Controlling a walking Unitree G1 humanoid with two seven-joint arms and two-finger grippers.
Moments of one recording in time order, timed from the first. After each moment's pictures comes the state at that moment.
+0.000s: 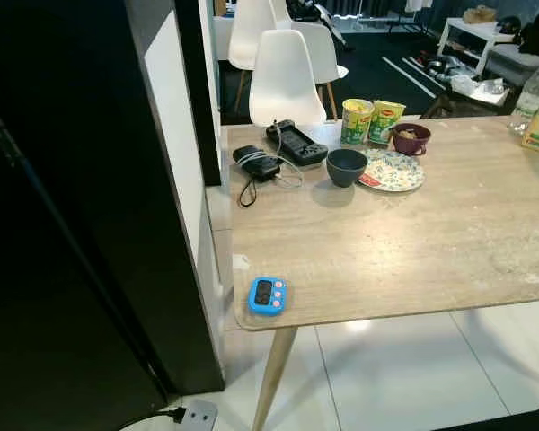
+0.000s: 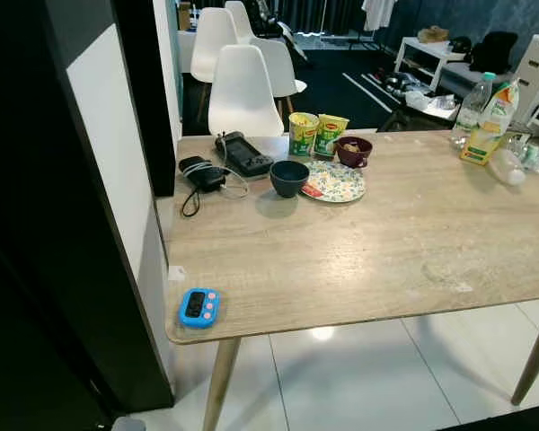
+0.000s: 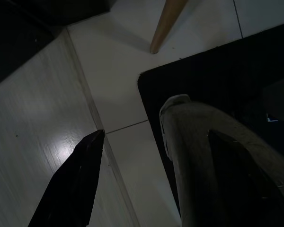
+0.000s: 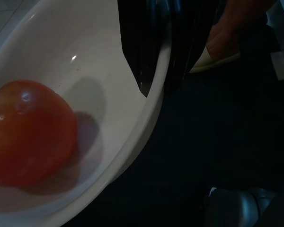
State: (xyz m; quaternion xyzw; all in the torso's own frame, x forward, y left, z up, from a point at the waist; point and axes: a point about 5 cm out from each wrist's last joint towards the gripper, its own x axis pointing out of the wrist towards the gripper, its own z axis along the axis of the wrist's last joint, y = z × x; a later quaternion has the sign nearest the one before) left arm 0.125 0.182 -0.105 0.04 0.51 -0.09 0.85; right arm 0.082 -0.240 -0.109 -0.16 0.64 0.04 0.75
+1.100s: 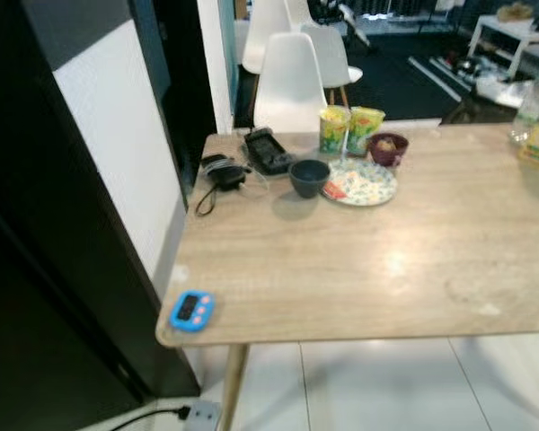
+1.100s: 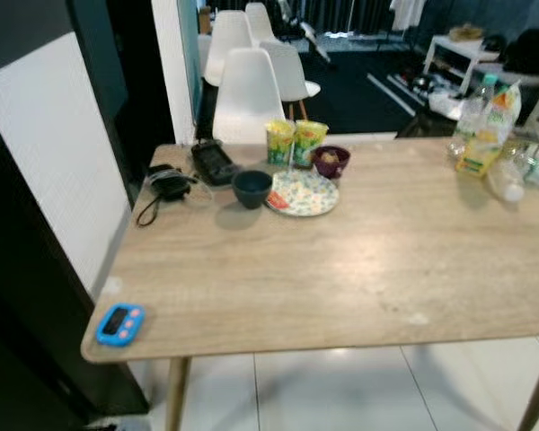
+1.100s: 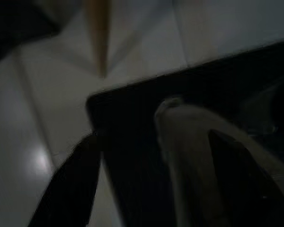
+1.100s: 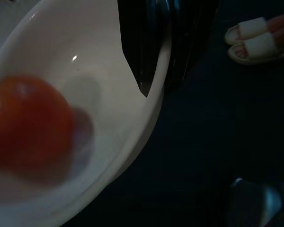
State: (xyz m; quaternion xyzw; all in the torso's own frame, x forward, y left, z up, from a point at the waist) left arm 0.125 0.179 -0.105 0.04 0.51 -0.10 0.85; right arm 0.084 -0.236 -0.110 -0.16 0.64 0.04 0.75
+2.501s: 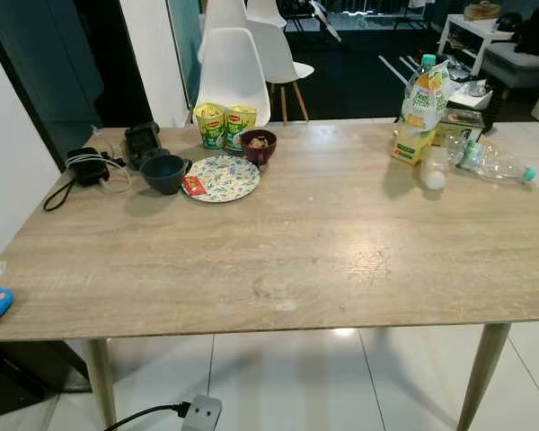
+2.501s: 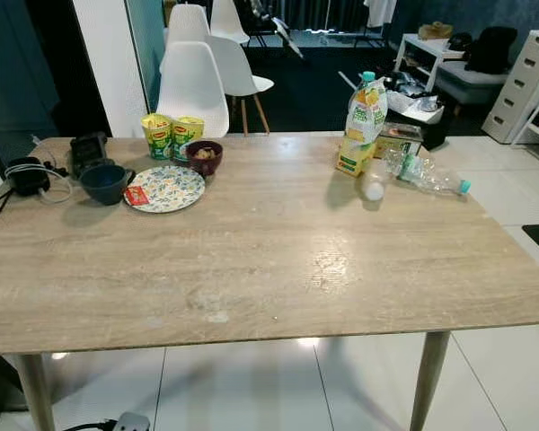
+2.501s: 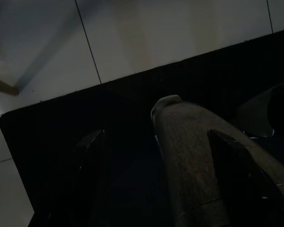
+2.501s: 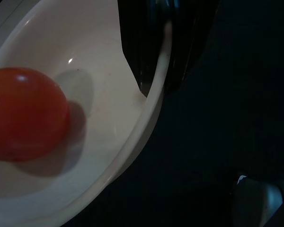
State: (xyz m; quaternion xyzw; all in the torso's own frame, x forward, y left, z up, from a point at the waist) left arm 0.127 0.179 -0.105 0.03 0.51 -0.11 0.85; right arm 0.083 -0.242 -0.109 -0.16 0.64 0.04 0.75
